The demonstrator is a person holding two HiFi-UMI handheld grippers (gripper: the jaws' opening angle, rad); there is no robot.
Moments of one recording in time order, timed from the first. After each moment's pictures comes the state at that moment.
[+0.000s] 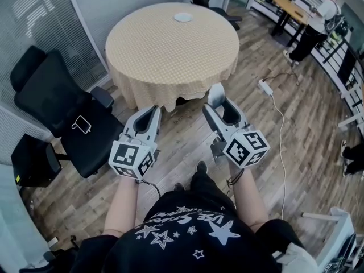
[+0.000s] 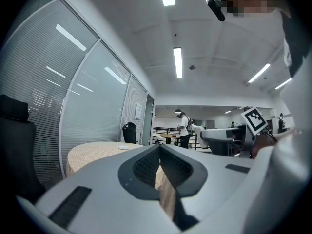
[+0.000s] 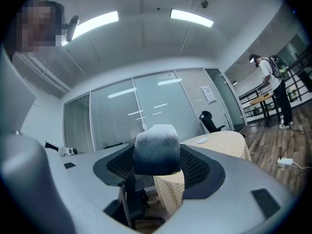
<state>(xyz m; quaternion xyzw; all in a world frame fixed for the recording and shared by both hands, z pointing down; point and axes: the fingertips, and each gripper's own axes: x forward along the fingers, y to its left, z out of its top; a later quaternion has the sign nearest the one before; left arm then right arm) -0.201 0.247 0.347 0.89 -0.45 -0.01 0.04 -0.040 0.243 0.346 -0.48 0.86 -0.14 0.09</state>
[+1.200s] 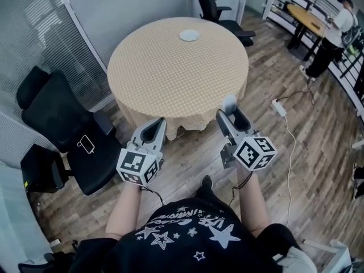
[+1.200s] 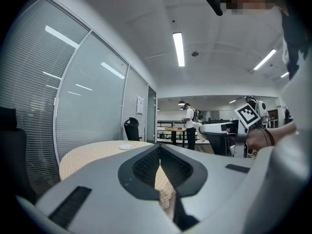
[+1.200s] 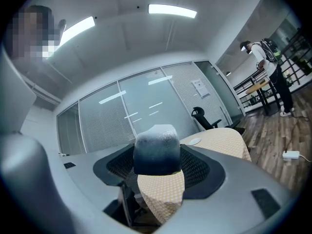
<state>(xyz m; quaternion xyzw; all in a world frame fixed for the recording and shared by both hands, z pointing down) -0.125 0.104 0.361 0.88 -0.47 0.04 0.03 0.066 0.074 0.366 -0.47 0.85 -0.20 0.11</state>
